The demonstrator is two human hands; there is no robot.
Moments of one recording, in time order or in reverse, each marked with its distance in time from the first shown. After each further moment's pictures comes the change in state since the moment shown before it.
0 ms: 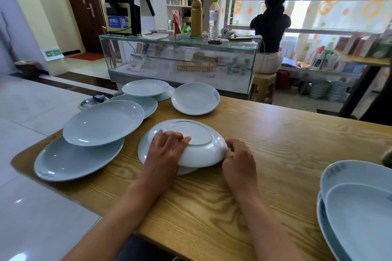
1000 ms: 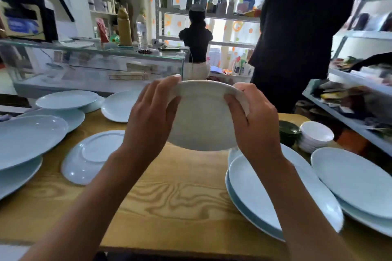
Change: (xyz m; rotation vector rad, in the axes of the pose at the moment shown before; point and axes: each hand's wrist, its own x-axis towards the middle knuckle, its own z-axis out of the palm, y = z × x) left_hand 0.089 0.140 -0.103 -0.445 0.548 0.144; right_hand -0.029 -0.053 -0.219 -0.176 0.525 -0.571
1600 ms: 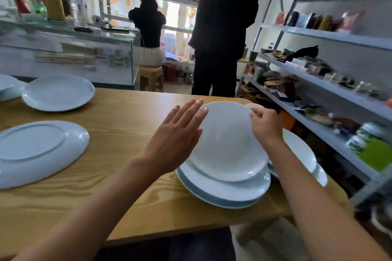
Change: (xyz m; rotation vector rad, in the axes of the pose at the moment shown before) left_hand -0.050 0.081 0.109 -0.080 -0.562 0.189; right_hand -0.039 0.154 -0.099 -0.373 -0.161 0.724
